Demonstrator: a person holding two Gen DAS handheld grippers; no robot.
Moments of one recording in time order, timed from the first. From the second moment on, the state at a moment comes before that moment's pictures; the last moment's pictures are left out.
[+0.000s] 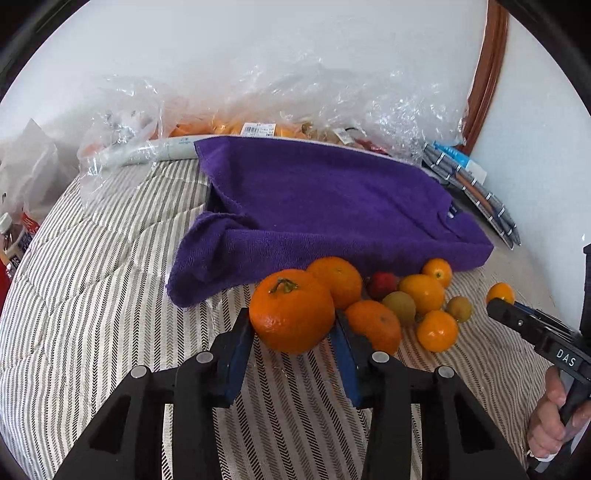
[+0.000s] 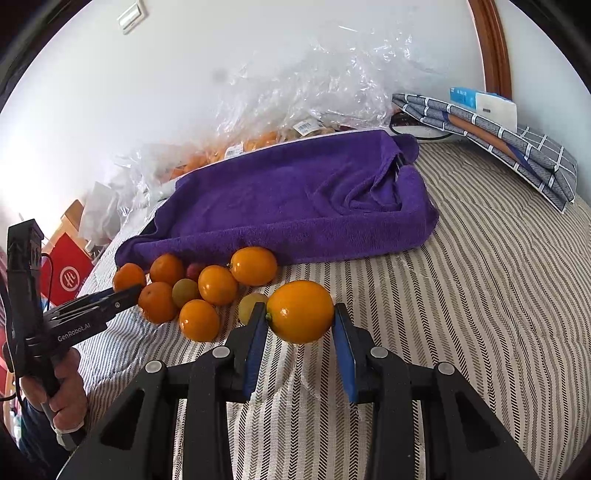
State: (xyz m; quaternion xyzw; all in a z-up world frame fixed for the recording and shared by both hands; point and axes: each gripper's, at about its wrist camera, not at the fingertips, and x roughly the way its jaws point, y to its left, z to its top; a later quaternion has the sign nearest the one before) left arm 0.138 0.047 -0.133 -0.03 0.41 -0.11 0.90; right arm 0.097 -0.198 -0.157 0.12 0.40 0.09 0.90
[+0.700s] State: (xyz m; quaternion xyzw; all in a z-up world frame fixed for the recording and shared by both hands) left arm 0.132 0.074 -0.105 -0.08 0.36 -0.09 0.93; right arm 0.085 -0.176 -0.123 0.07 0.39 0.13 0.91
